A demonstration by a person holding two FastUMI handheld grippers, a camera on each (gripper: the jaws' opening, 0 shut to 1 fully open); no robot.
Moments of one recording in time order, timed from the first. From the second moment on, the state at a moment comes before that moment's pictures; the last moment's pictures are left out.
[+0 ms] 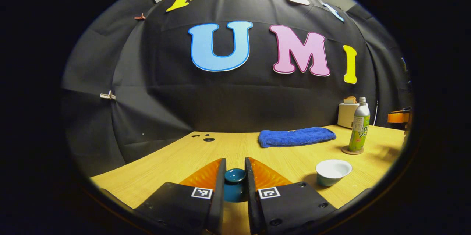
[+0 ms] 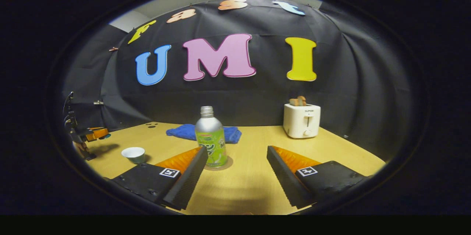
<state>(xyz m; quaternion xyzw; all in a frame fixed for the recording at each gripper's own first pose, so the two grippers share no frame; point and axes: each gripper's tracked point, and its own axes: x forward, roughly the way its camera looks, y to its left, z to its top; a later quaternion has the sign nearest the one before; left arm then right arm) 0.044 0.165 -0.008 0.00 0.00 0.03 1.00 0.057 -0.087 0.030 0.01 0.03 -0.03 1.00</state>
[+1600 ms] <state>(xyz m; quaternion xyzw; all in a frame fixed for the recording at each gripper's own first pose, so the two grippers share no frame) 0.084 -0.024 -0.033 0.07 0.08 -0.08 0.99 0.020 -0.074 0.004 0.01 0.03 0.01 1.00</state>
